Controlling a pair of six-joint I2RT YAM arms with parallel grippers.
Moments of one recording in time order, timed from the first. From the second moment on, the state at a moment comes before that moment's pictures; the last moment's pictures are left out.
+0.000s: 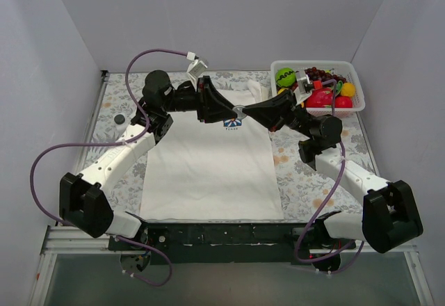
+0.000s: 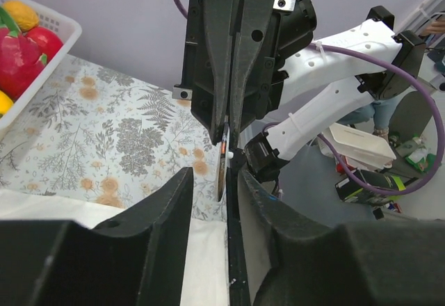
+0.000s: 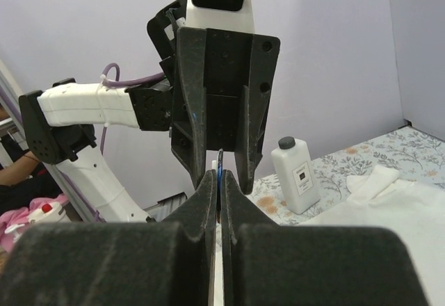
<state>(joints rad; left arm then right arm) -0.48 1.40 1.22 0.34 1.08 -0.57 0.43 1.26 0.74 1.23 -0.79 0.92</state>
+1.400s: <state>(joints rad) -0.49 1.36 1.24 0.07 0.98 -0.43 0.41 1.36 0.73 1.28 -0.89 1.04</state>
